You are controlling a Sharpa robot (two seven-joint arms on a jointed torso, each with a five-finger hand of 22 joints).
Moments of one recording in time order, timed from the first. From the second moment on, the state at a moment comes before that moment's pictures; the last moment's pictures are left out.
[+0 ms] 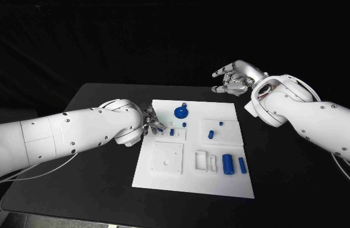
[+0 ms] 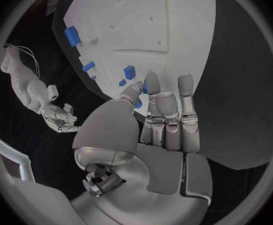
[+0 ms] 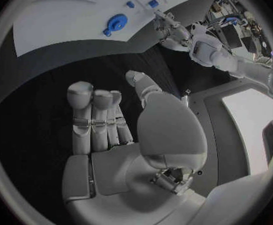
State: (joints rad) left arm 1.41 -0.64 -0.24 1.42 -0.97 -0.20 -0.61; left_hand 1.21 0.04 0.21 -0.02 0.38 1.11 0.01 0.27 0.62 1.47 -0.06 0.42 0.21 1.34 -0.13 1.27 0.40 0.02 1.27 -0.14 0.33 1.31; right arm 1.11 -0.79 0.35 1.46 -1.41 -0.30 -0.18; right_hand 1.28 -0.18 0.19 -0.06 0.60 0.93 0.12 0.06 0.06 1.10 0.02 0.97 0.90 1.40 -0.06 0.90 1.01 0.09 1.46 -0.07 0.69 1.31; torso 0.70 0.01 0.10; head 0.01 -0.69
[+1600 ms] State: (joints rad) left arm 1.39 -0.61 -0.24 1.39 -1.02 -0.16 -0.60; left_hand 1.20 0.03 0.21 -0.02 0.38 1.11 0.01 0.27 0.67 1.47 -0.06 0.43 0.21 1.34 -0.13 1.27 0.41 0.02 1.27 -0.14 0.33 1.31; right arm 1.11 -0.79 0.35 1.45 -1.41 -0.28 -0.18; right_hand 1.28 -0.18 0.20 -0.06 0.61 0.93 0.12 0.06 0.06 1.10 0.02 0.97 0.90 1.40 -0.06 0.90 1.01 0.09 1.46 -0.07 0.69 1.31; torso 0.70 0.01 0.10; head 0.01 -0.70
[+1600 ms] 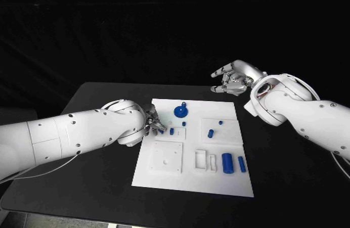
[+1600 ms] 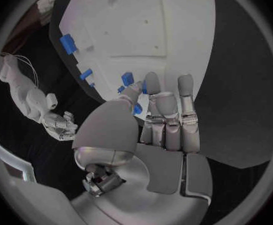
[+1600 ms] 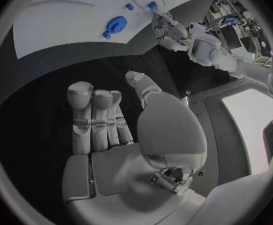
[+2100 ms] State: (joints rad) left arm 1.39 -0.61 -0.23 1.39 -1.03 -0.14 -0.61; left_hand 1.20 0.03 0.21 -0.02 0.39 1.11 0.01 0.27 0.69 1.47 -0.06 0.43 0.21 1.34 -0.13 1.27 0.41 0.02 1.27 -0.14 0.33 1.31; right arm 1.10 -0.79 0.35 1.45 -1.41 -0.27 -0.18; right_hand 1.27 -0.18 0.20 -0.06 0.61 0.93 0.12 0.06 0.06 1.10 0.02 0.97 0.90 1.40 -0.06 0.90 1.01 0.09 1.46 -0.07 0.69 1.31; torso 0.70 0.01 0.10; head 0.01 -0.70
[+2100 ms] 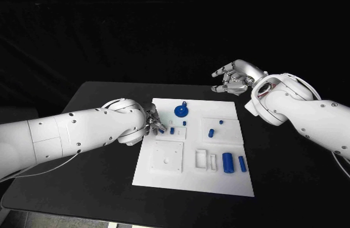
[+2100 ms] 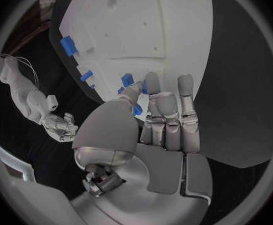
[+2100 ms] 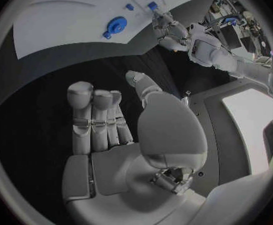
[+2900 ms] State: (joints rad) left arm 1.39 -0.60 -0.23 1.38 -1.03 -0.13 -0.60; left_hand 1.20 0.04 0.22 -0.02 0.39 1.11 0.01 0.27 0.80 1.47 -0.06 0.43 0.21 1.34 -0.13 1.26 0.41 0.02 1.27 -0.14 0.33 1.31; right arm 1.10 -0.79 0.35 1.45 -1.41 -0.27 -0.18; right_hand 1.27 -0.18 0.20 -0.05 0.62 0.93 0.12 0.06 0.06 1.10 0.02 0.97 0.90 1.40 -0.06 0.89 1.01 0.09 1.46 -0.07 0.69 1.31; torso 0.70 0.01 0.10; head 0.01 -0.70
